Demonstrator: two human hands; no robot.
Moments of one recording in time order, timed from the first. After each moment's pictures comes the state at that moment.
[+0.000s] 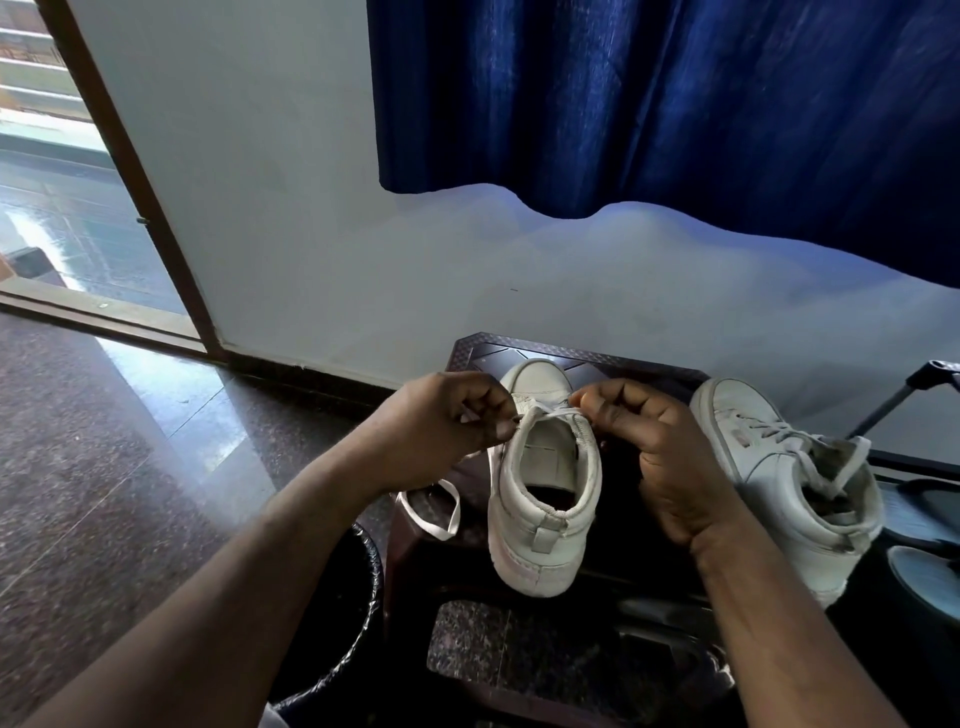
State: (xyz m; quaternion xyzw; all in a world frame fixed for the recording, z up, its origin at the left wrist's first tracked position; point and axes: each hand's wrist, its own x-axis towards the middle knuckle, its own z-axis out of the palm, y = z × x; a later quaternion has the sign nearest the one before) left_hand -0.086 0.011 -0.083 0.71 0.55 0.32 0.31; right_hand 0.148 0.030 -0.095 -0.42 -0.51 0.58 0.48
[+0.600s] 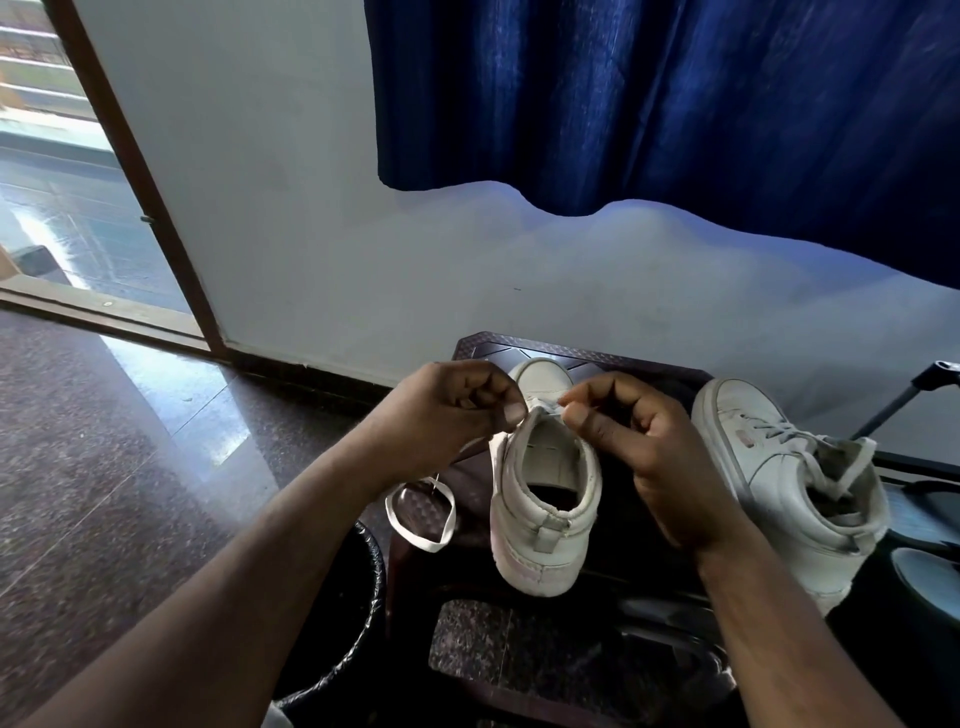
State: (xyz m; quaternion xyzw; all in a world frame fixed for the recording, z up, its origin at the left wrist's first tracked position) left_hand -0.085 0.012 -0.079 0.64 0.50 0.39 0.44; right_hand 0.145 0.016 -0.084 -0.41 -0.63 0.48 0.44
